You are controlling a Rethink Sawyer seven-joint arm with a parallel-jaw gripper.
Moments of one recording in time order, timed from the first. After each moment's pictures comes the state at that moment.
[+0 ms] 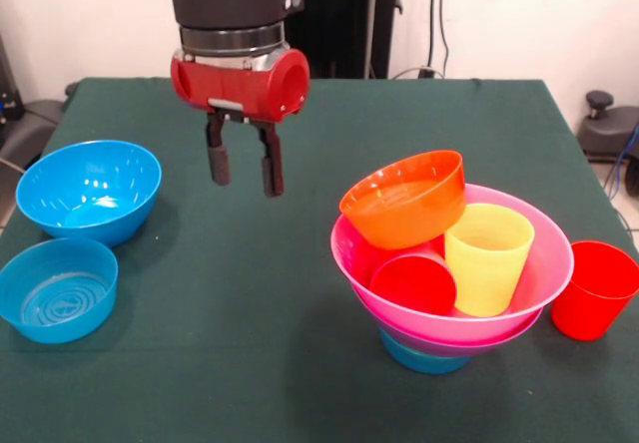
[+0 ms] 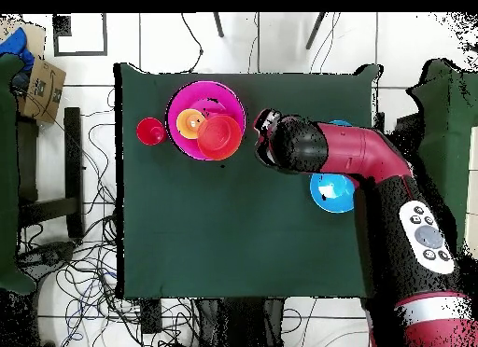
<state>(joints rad) -0.64 -0.69 0.45 1.53 -0.36 0.57 2.24</state>
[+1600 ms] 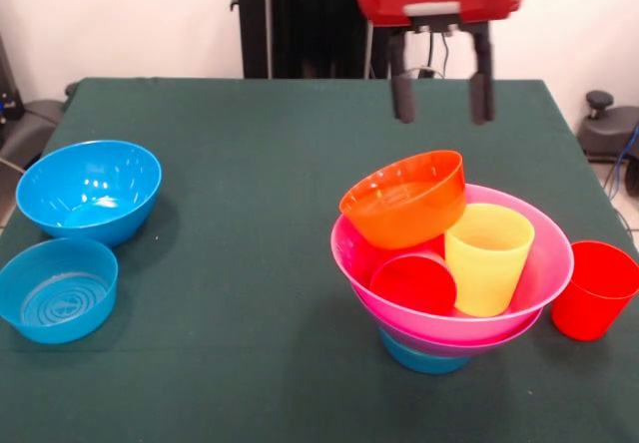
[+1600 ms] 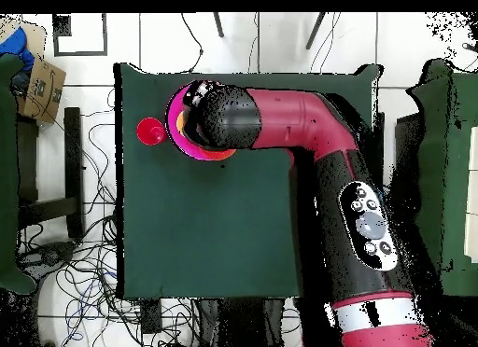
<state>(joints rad) -0.45 -0.79 0.45 1.47 -0.19 0.68 2.24</state>
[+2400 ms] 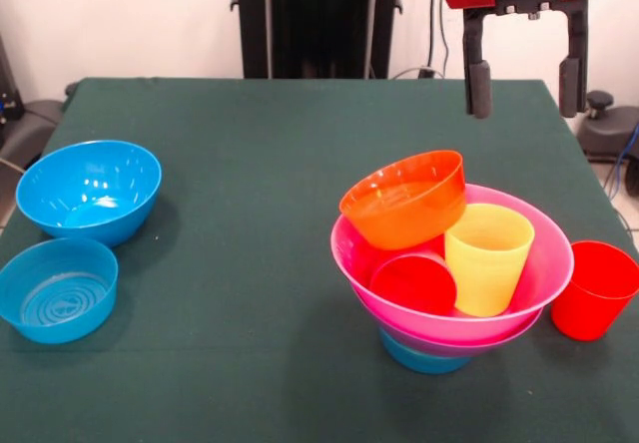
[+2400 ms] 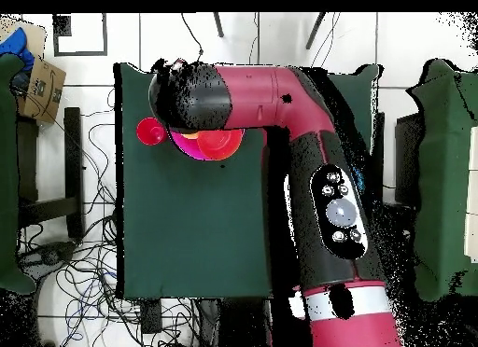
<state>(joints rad) -0.36 -0.77 0.42 1.34 -0.18 0.71 2.24</state>
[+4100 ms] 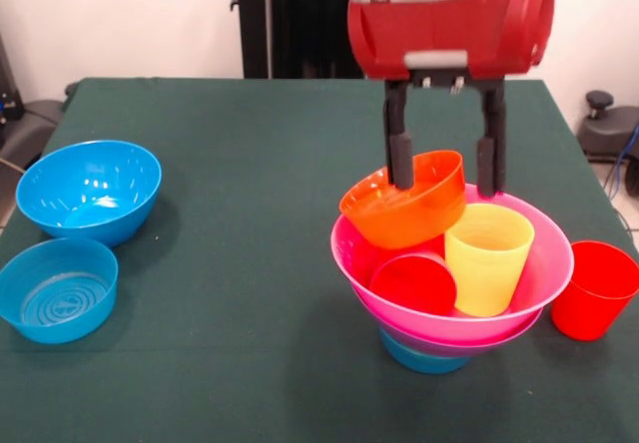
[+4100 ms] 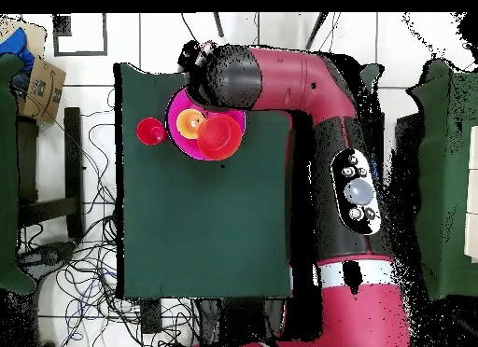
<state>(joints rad) -0.37 -0.65 0.37 1.20 -0.18 0.71 2.24</state>
